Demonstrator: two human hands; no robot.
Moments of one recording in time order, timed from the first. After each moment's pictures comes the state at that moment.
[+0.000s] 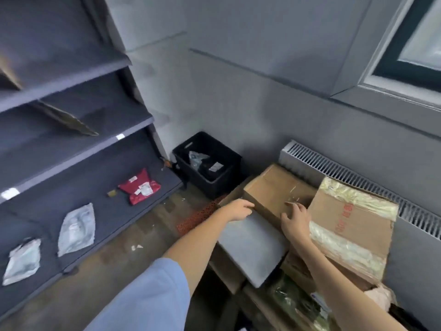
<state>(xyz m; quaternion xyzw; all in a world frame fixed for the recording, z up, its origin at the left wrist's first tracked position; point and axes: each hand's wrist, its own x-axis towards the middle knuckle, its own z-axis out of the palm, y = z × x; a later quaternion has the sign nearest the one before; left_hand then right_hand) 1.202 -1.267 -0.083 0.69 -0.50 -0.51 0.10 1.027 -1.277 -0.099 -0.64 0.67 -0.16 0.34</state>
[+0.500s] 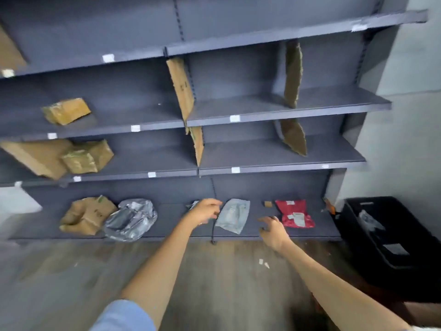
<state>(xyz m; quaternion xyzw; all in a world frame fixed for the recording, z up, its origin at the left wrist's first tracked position) 1.613 -0.822 0.022 0.87 -0.08 -0.29 0.40 1.508 -0.995 -0.043 -0.90 0.20 0.04 0.39</state>
